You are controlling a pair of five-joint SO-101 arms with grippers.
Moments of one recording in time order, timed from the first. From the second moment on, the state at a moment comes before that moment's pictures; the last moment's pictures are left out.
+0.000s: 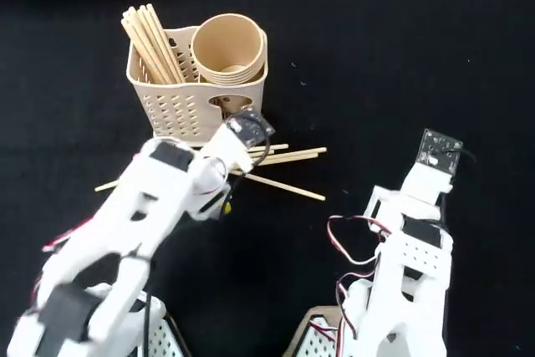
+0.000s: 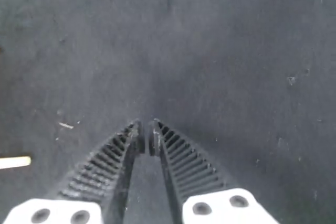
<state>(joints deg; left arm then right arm) 18.4 -16.8 40.9 60.3 -28.1 24.4 -48.7 79.6 37.8 0.3</state>
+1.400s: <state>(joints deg) 11.9 -9.0 49.6 36.8 -28.2 24.4 -48.7 79.8 37.4 3.7</state>
